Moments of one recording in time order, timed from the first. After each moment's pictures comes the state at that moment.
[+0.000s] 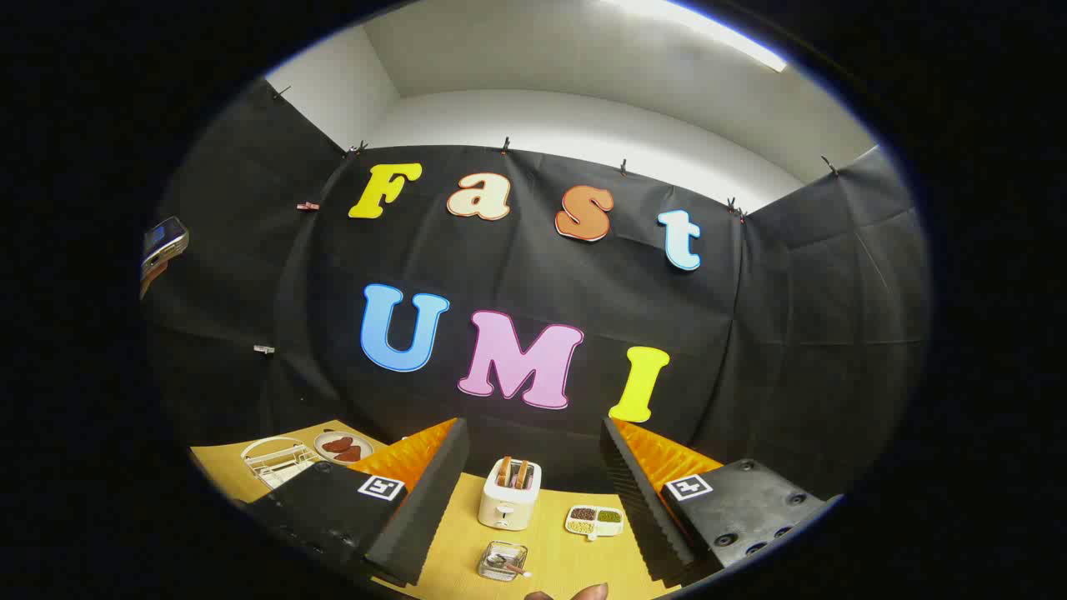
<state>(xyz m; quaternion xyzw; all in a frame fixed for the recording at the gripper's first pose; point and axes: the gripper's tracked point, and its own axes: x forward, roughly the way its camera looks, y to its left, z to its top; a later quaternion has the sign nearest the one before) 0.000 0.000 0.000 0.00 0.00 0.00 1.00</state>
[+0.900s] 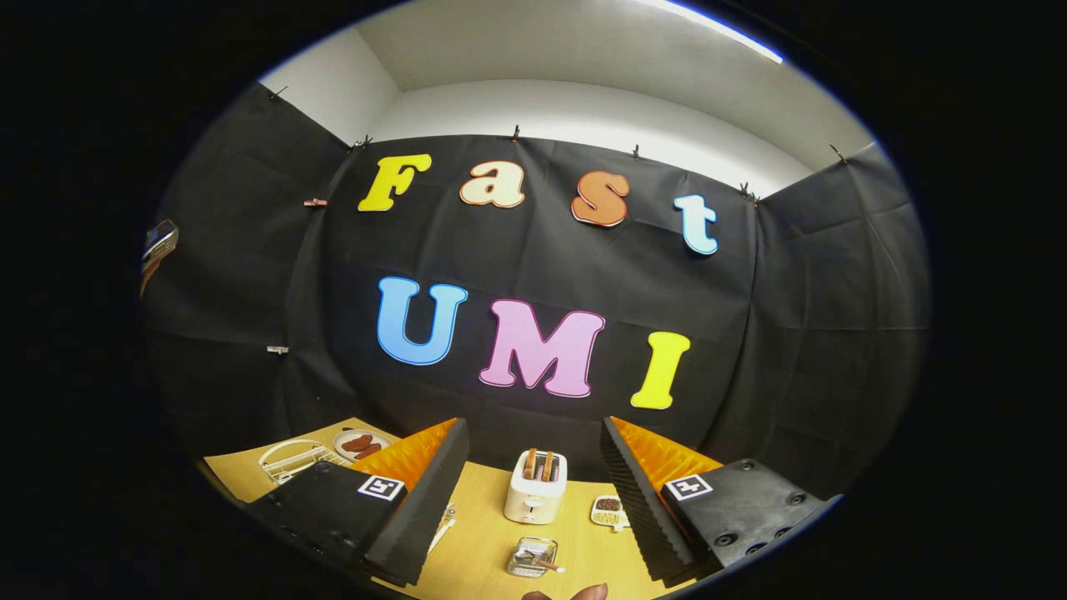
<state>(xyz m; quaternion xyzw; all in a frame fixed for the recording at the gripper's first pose) 0.010 0.051 -0.005 0.02 0.03 0.02 1.00</state>
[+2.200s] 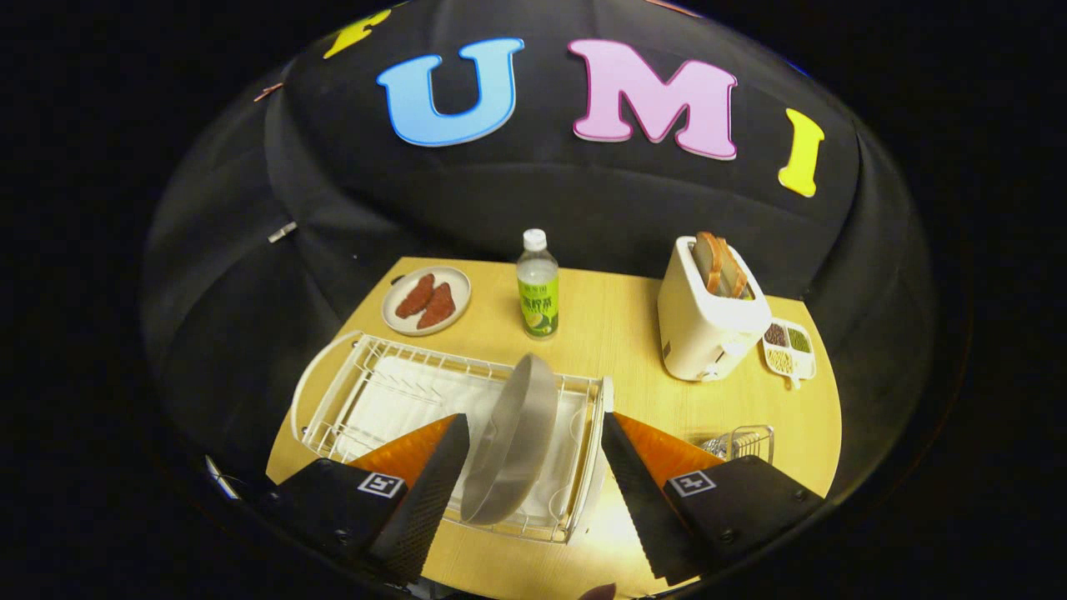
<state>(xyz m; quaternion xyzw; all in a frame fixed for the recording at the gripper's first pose) 0.127 0.291 -0.290 0.09 0.45 0.09 0.88</state>
